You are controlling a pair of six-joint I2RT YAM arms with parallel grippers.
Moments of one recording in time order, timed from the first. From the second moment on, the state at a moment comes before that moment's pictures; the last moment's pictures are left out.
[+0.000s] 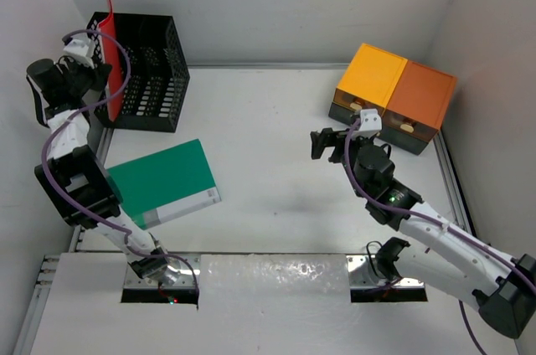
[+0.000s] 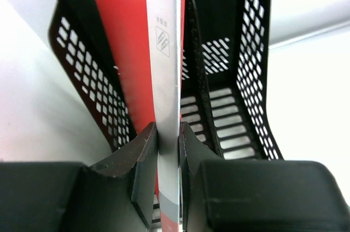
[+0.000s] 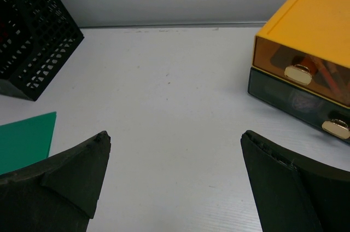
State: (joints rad) left arm 0.55 1.70 1.33 0.25 0.76 0.27; right arm 0.71 0.85 0.57 0.18 0.49 0.23
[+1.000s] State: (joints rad) left arm 0.48 1.83 1.74 -0.31 0.65 0.36; right arm 0.71 0.67 0.54 0.13 0.55 0.20
